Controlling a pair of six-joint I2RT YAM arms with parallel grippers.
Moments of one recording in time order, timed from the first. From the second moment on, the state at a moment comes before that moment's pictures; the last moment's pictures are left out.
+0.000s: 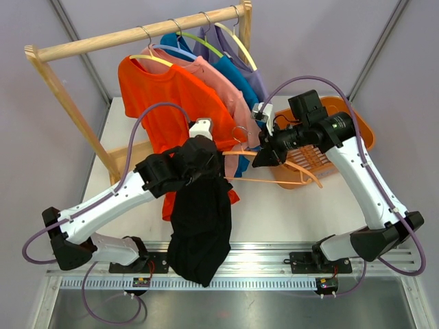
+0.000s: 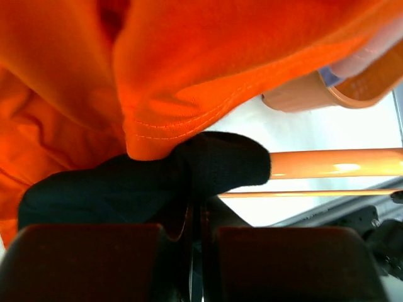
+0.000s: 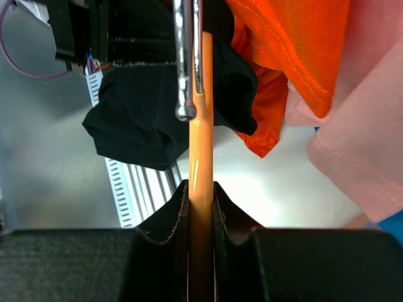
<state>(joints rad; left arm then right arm) -1.00 1.29 1.38 -0.79 -0.39 -0.73 0.46 1.42 1.69 -1.17 -0.78 -0.37</state>
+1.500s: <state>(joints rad) -0.61 0.86 0.94 -0.45 0.31 -0.54 0.24 1.19 1.71 -1.30 -0.81 -0.78</state>
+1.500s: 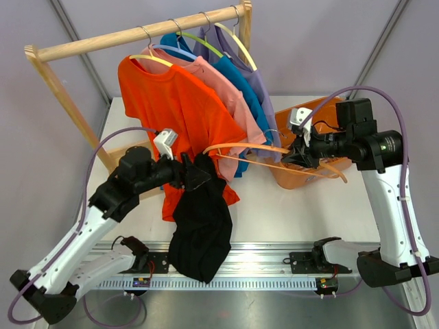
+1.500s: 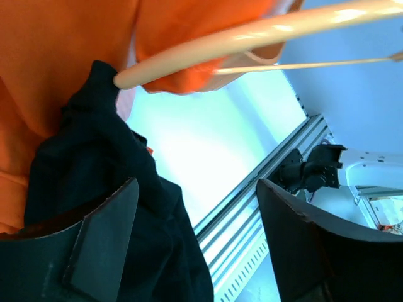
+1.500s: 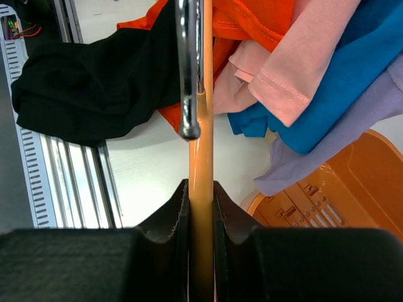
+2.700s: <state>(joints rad) -0.60 0.73 1.23 -0.65 0.73 0.02 0.57 1.36 1.81 -1.37 -0.99 -1.31</state>
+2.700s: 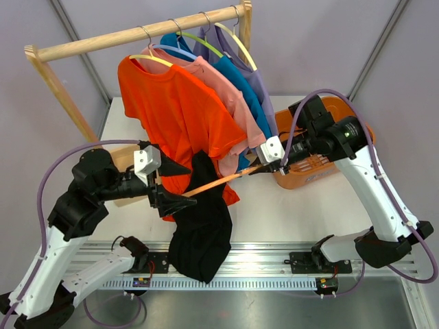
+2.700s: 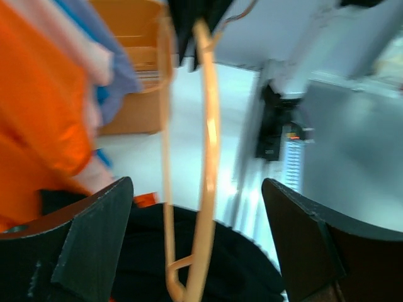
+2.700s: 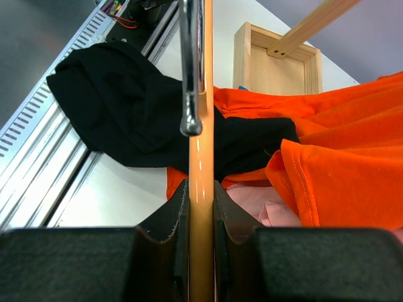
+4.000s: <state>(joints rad) -0.61 0.85 1.20 -0.89 1.06 0.01 0.62 1.32 1.73 -1.37 -0.97 -1.47</state>
